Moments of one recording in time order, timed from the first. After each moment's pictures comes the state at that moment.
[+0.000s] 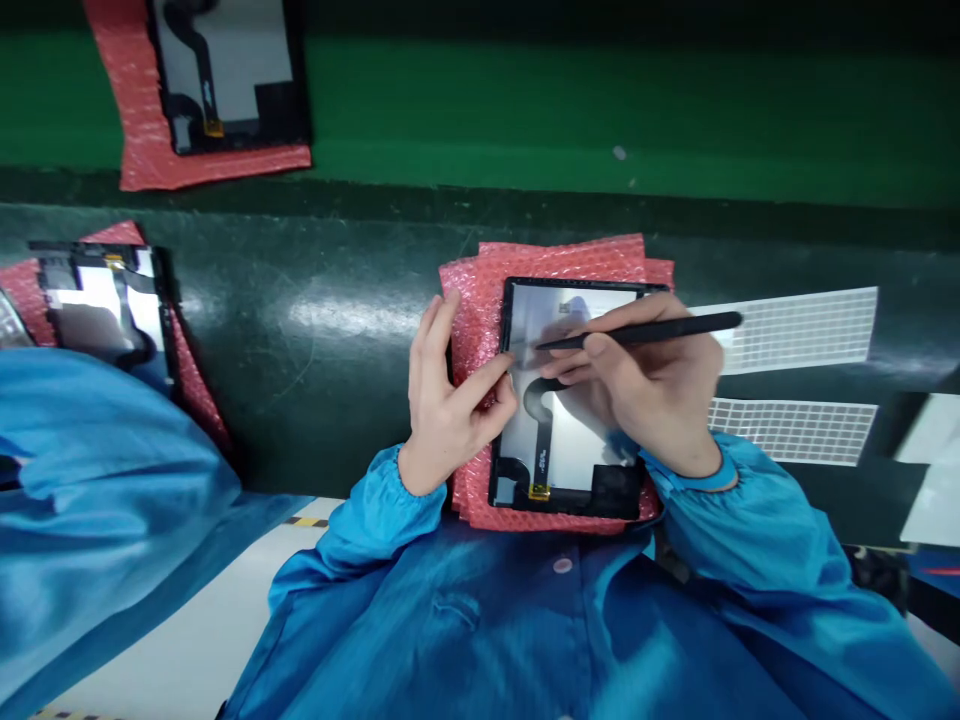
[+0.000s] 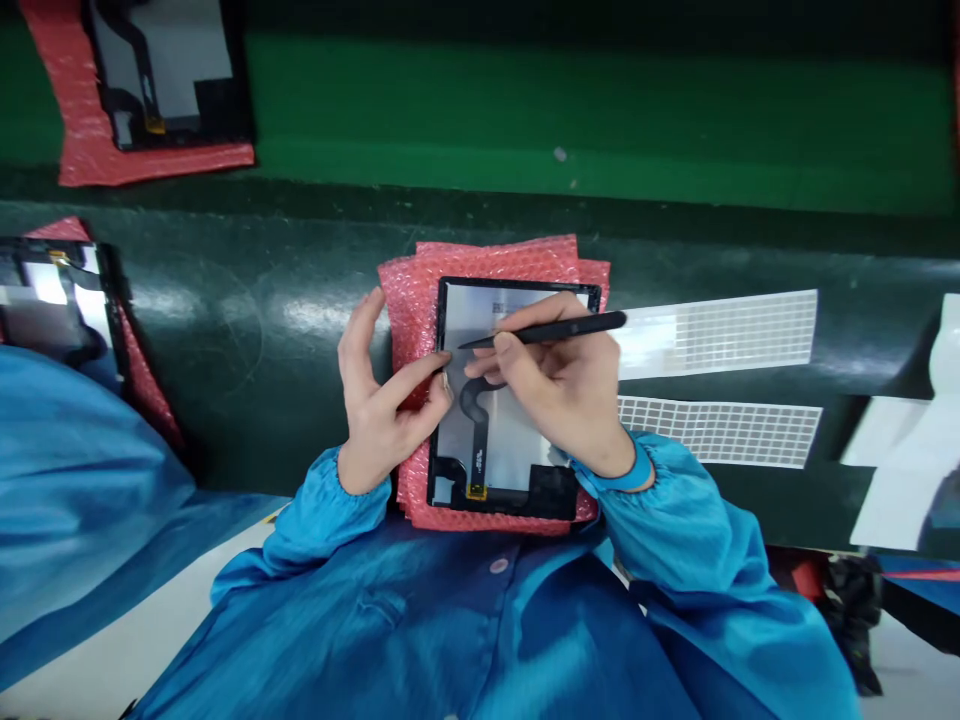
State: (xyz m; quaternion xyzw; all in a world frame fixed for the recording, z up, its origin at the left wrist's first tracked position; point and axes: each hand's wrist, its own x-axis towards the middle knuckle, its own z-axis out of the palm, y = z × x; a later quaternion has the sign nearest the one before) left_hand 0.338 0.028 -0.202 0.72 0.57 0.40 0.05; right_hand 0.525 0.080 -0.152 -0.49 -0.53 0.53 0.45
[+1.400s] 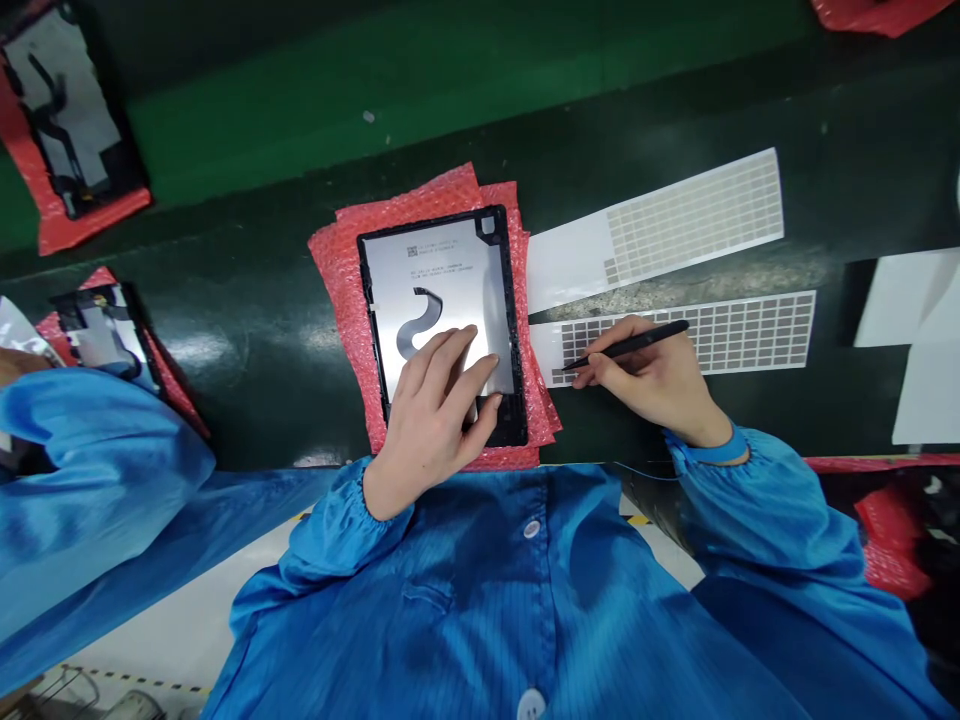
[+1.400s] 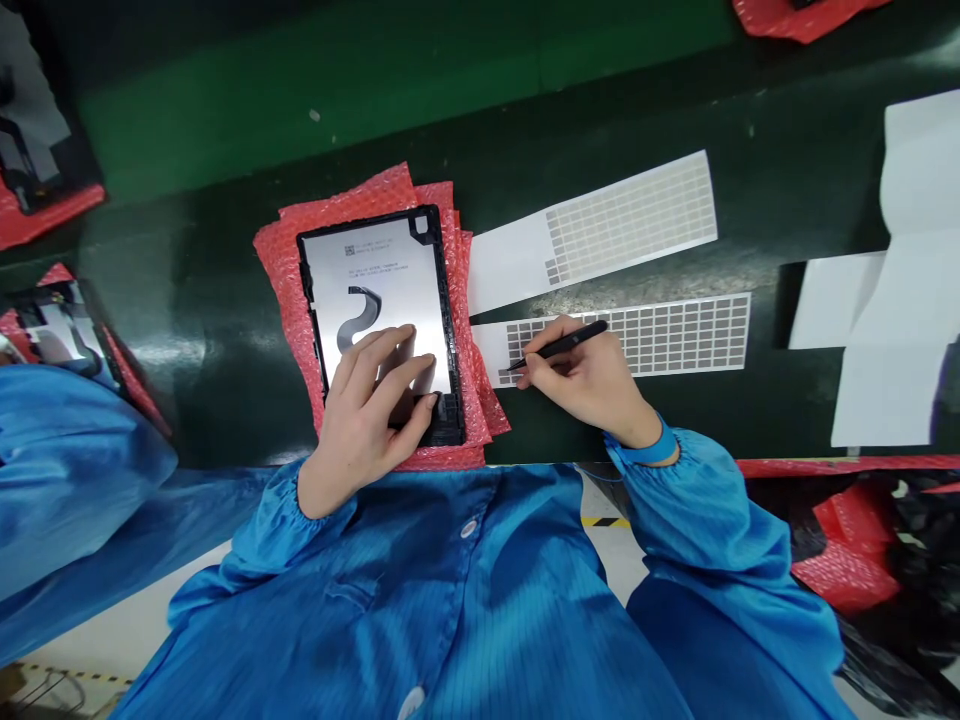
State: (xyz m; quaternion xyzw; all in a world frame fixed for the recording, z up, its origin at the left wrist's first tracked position) left_hand 0.427 -0.028 -0.166 0.84 0.49 0.22 0.13; right_hand 0.705 0.012 -0.204 -0.53 -0.54 0.55 0.35
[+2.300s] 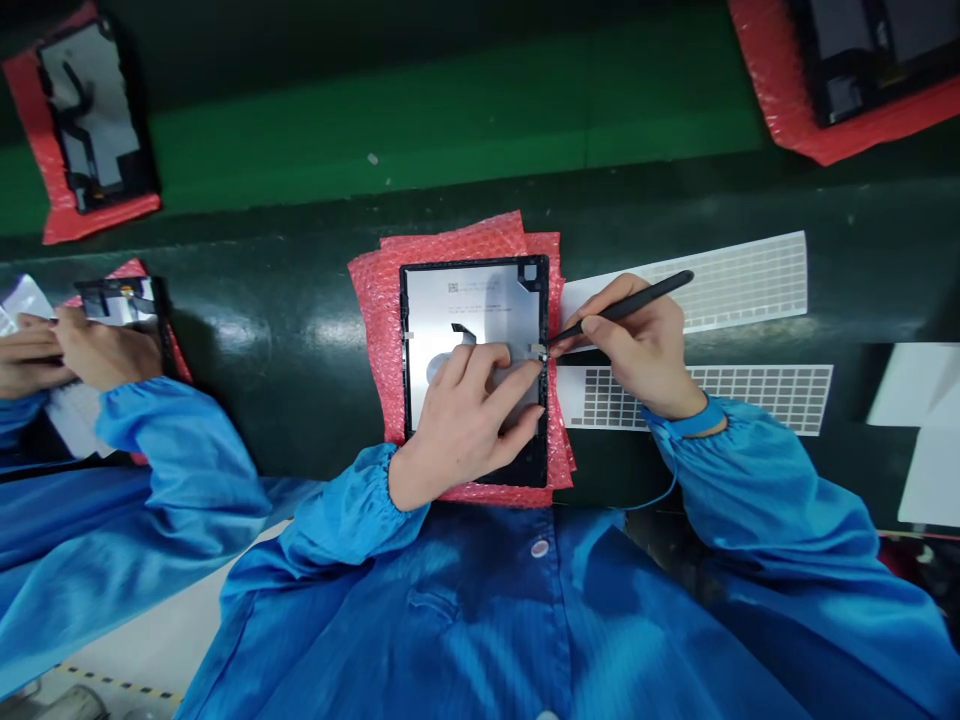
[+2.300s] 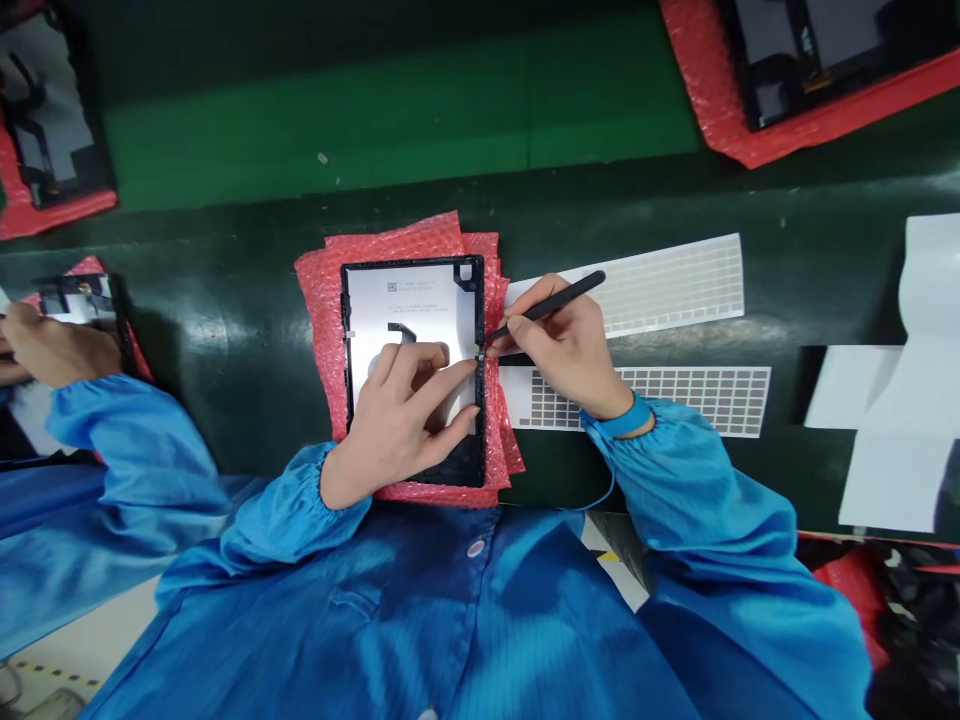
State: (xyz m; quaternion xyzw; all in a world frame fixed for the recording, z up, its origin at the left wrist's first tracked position) left_hand 0.435 0.011 -0.165 0.84 0.50 0.20 0.13; right_hand 0.649 0.091 -0.195 -0.45 -0.52 0.59 0.42
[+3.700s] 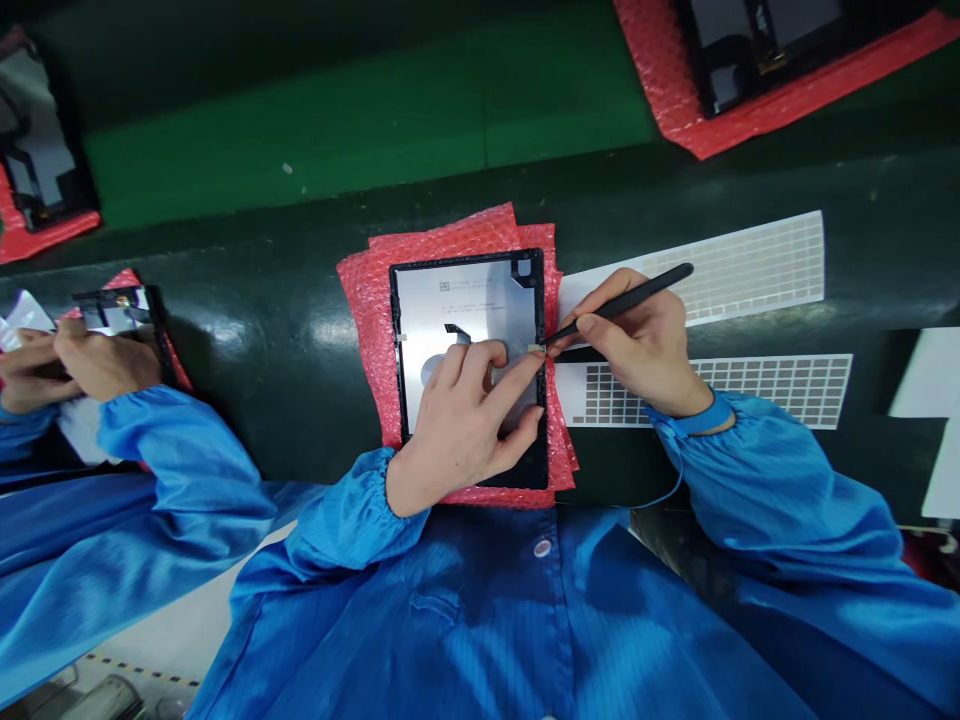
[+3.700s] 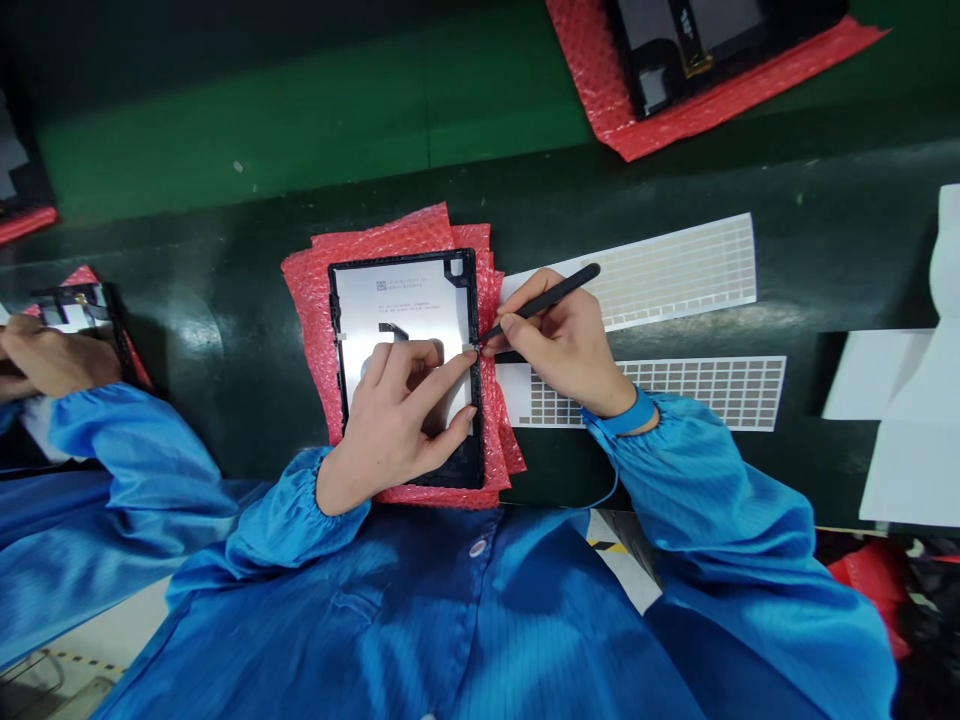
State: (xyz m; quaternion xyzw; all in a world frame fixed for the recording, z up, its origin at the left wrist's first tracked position) left_hand 0.440 0.012 -0.161 0.83 0.50 0.19 0.13; right_hand 0.649 0.095 -0.201 -0.40 -0.50 0.62 0.46
